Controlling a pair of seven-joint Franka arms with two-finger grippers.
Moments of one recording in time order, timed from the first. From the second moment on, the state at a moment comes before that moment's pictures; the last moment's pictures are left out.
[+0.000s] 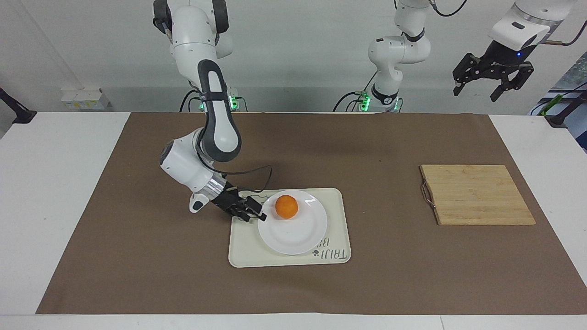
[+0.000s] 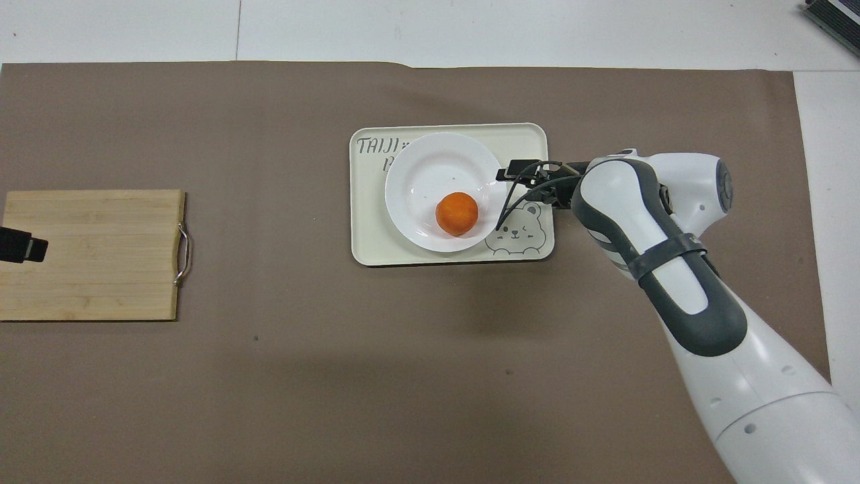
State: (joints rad) left arm 0.00 -0.04 -0.03 -1.40 -0.05 1.36 0.19; right arm 0.36 0.46 -0.20 -1.81 1.08 2.37 -0.24
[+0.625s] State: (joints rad) left arm 0.00 -0.04 -0.03 -1.40 -0.05 1.36 0.19; right arm 0.27 0.31 -0.25 -1.82 0.60 2.27 -0.22
